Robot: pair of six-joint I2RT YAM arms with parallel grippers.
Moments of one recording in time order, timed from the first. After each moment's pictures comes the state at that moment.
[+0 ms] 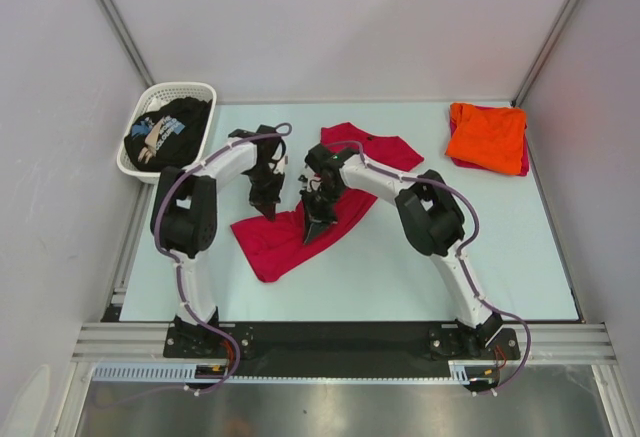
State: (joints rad) left arm -0.32 1.99 1.52 -1.05 0.14 -0.18; right arm 0.74 2.30 1.85 -0.91 -0.68 0.55
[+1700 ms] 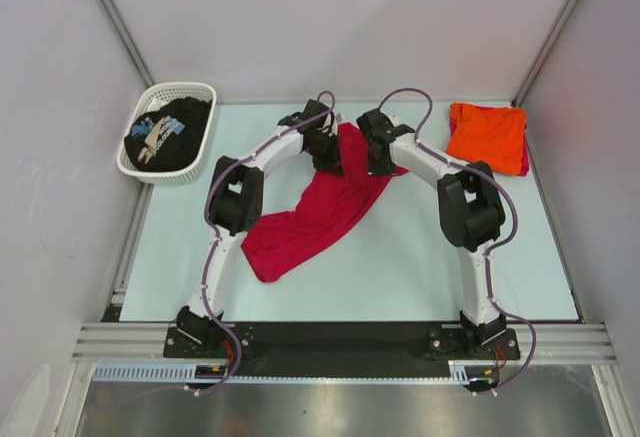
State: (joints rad) left arm -0.46 2.44 2.09 -0.70 0.41 -0.42; right arm 0.48 2.13 1.71 -0.69 0.31 0.52
